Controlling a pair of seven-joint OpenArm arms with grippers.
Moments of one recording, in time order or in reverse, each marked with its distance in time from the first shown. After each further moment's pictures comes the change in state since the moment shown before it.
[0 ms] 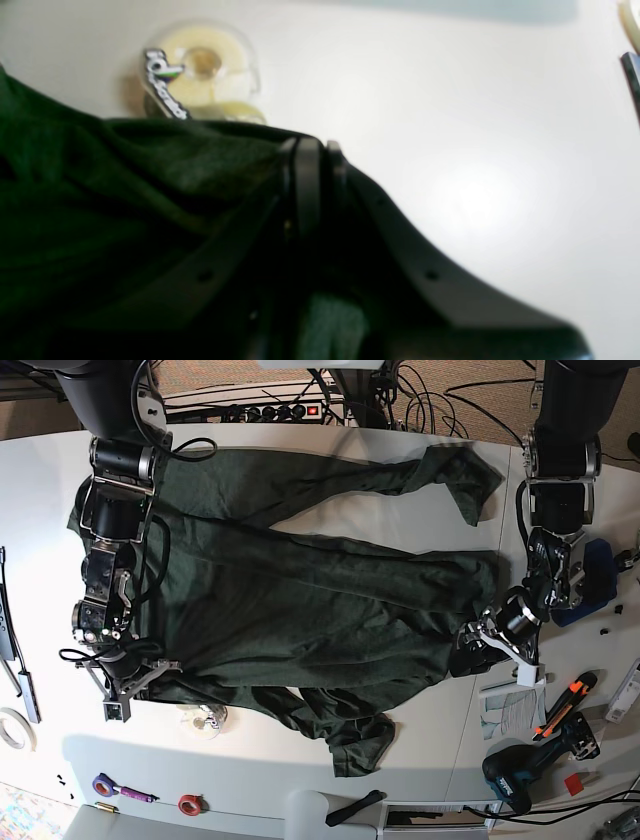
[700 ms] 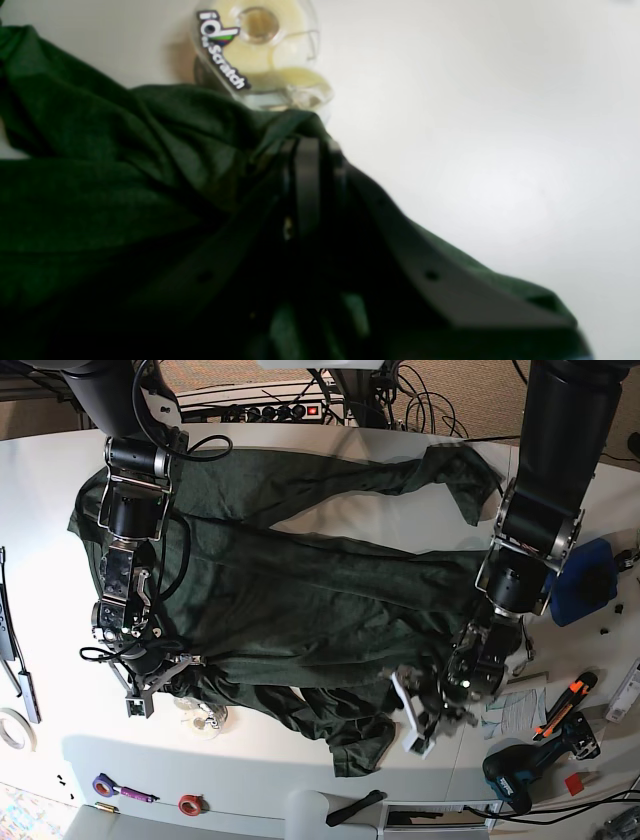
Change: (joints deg) left arm -16.9 8.0 30.4 -4.2 24.6 22.6 -3.9; right arm -0.5 -3.7 0.1 -0.1 0.0 0.2 -3.0
